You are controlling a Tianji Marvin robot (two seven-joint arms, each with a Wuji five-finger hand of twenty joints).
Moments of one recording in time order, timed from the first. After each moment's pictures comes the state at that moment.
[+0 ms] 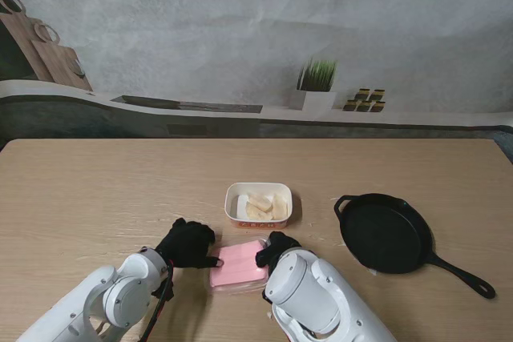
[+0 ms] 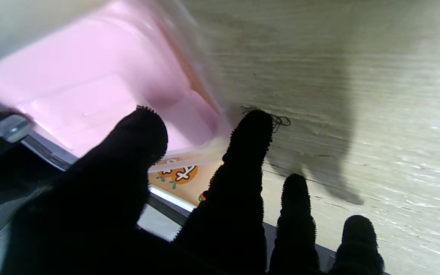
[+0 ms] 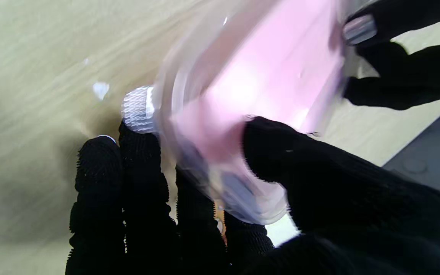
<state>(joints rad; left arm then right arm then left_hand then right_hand) 1.60 -1.05 -1.07 -1.57 0.71 -0.01 -0.13 -1.63 -1.40 1.00 -1.80 -0.72 0.96 0.24 0.61 -0.47 0.63 -0.06 0.95 0.39 0.79 0.50 0.46 0.10 0.54 0.58 0.18 0.18 0.45 0.59 -0.09 0.34 0.15 0.59 0.59 -0.63 1.13 -0.18 0.32 0.08 1.05 0.39 0.55 0.17 1.10 0.47 0.76 0.25 1.01 0.53 0.42 0.28 1.37 0.60</state>
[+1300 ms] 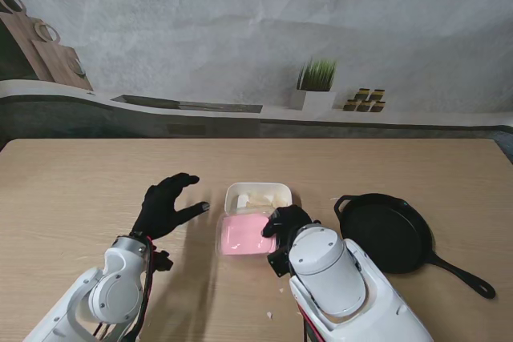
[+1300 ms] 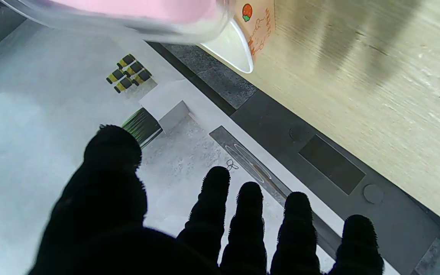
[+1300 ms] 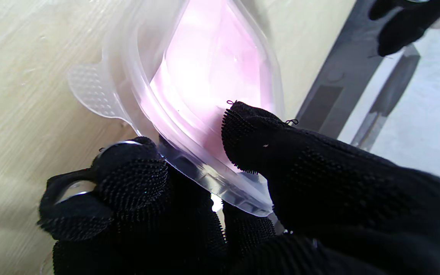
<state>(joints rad) 1.69 -1.14 -1.24 -1.64 0.52 -0.05 0.21 -1.58 -1.32 1.05 -1.92 -0.01 0.96 -0.24 0.66 -0.23 0.15 -0.05 0.34 0.13 0.36 0.30 0.23 0.11 0.32 0.33 0.11 0.18 0.25 0.50 -0.10 0.34 0.15 0.61 0.69 -0.79 1.22 -0.30 0.71 0.06 1.21 0.39 1.01 0.26 1.18 0.50 1.17 0.25 1.42 0.52 0.83 0.41 1.76 0.67</state>
